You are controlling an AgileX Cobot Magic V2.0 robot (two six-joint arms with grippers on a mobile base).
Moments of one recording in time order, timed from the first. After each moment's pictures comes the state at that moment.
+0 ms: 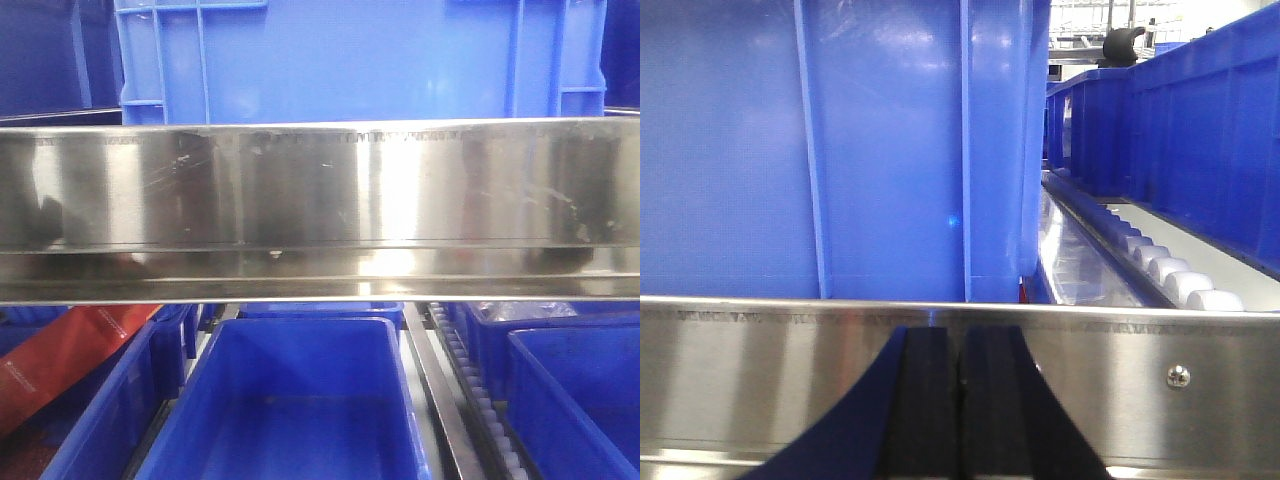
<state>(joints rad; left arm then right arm) 0.10 0.00 0.00 -0.04 0.04 0.07 0.44 0.51 -0.63 0.07 0.33 -0.16</state>
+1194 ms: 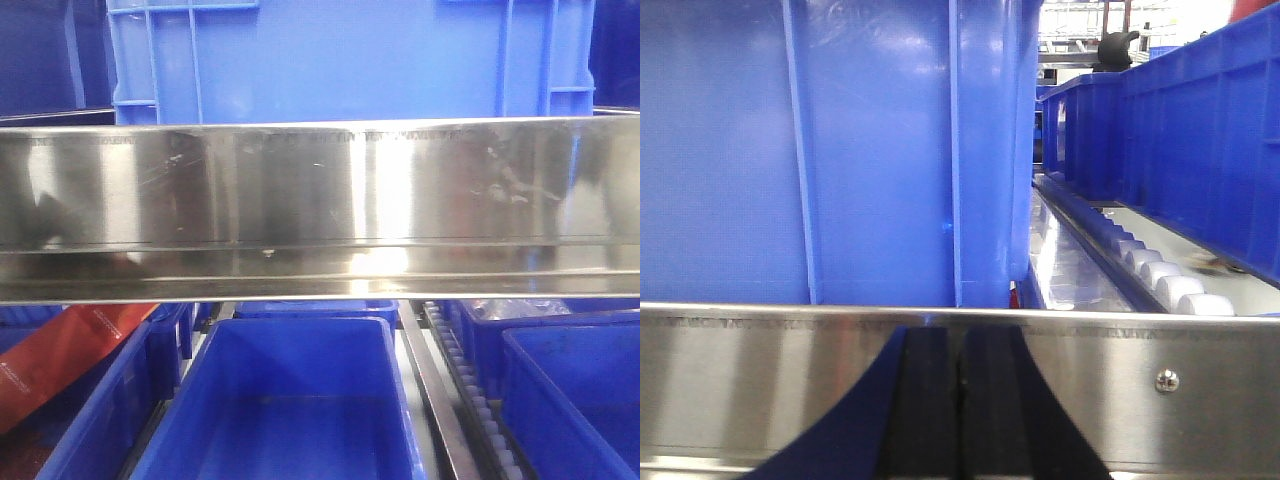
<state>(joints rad) 0.10 0.00 0.00 -0.04 0.03 0.07 -0.03 0.13 -0.23 0.08 0.28 -0.06</state>
